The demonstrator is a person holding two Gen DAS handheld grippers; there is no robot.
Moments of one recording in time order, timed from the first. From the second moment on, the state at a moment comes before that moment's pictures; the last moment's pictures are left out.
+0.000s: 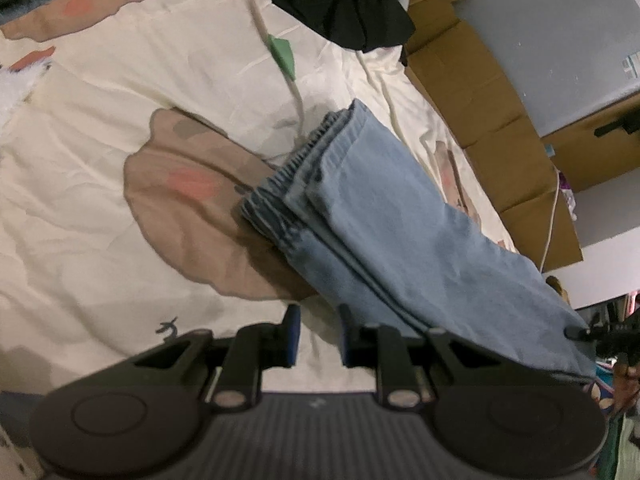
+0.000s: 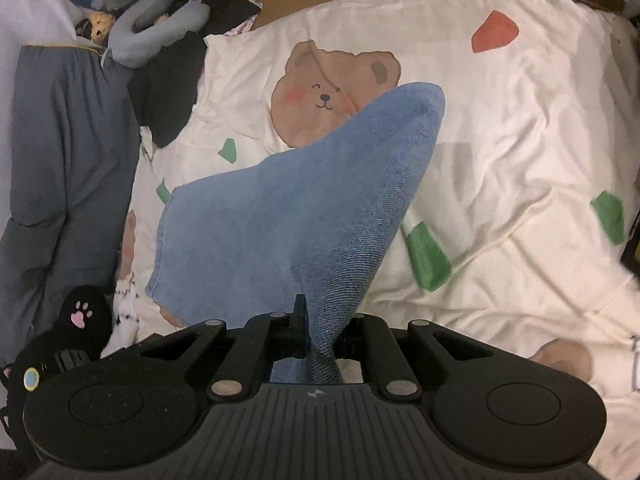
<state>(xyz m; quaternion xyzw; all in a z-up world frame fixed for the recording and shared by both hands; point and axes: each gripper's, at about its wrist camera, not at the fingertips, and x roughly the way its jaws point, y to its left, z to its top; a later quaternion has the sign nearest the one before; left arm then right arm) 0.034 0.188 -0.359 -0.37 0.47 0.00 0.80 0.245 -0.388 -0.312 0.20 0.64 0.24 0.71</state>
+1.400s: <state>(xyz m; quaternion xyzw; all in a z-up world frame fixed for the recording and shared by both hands) 0.232 0.000 -0.346 -0.13 0.55 -0.18 0.80 0.109 -0.509 -0.506 0.51 0.52 0.19 0.66</state>
